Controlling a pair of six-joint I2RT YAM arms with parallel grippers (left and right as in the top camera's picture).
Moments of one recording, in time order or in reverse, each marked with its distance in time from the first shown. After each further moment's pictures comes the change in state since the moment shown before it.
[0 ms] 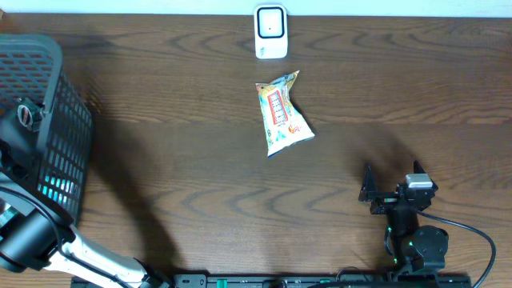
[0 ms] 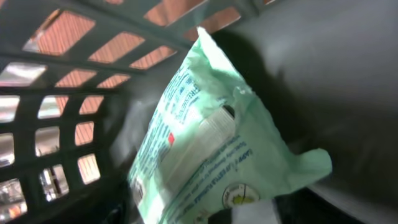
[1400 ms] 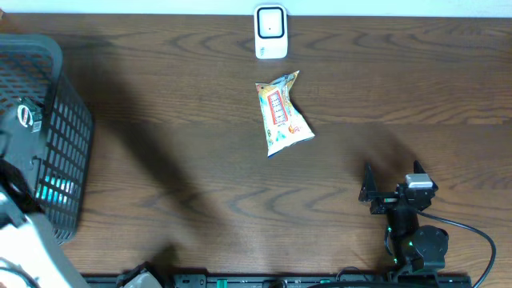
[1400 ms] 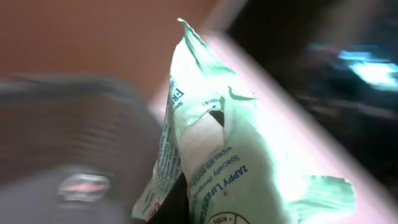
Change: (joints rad) left arm -0.220 -0.903 -0.065 0.403 0.584 -0.374; right arm 0.000 0.000 0.000 0.000 0.000 0.000
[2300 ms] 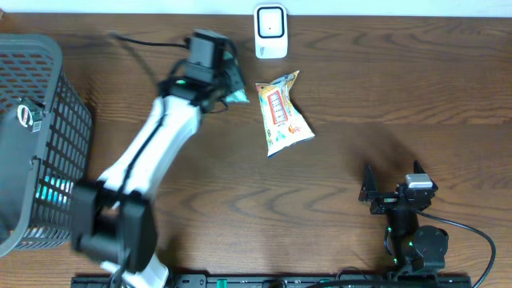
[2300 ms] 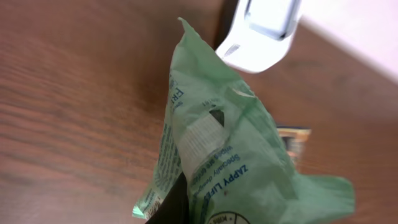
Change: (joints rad) left arm -0.973 0.687 -0.001 0.006 -0.033 -0.064; right arm 0.000 0.000 0.000 0.000 0.000 0.000
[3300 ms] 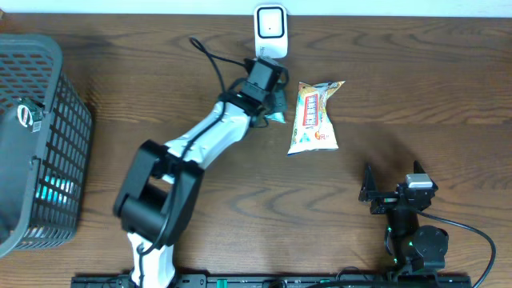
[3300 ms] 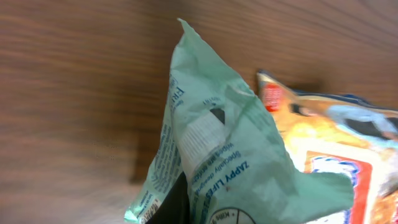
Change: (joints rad) left arm -0.186 0.196 0.001 0.159 -0.034 0.021; right arm 0.000 0.000 0.000 -0.001 0.000 0.000
